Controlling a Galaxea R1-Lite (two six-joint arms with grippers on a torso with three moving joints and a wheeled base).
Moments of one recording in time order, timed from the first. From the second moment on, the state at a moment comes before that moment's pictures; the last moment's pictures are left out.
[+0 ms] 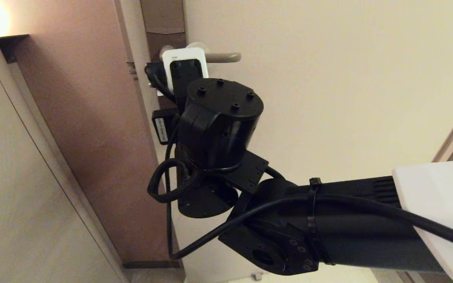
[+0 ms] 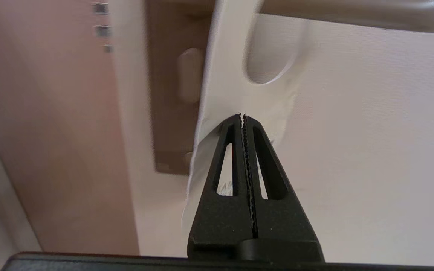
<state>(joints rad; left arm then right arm) 0.00 0.00 -0.03 0.09 -0.06 0.11 1.07 2.19 -1.65 -0.84 -0.83 -0.25</state>
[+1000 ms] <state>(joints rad) 0.00 0.00 -0.03 0.09 -0.06 0.11 1.09 2.33 -1.82 -0.87 -0.81 -0.27</state>
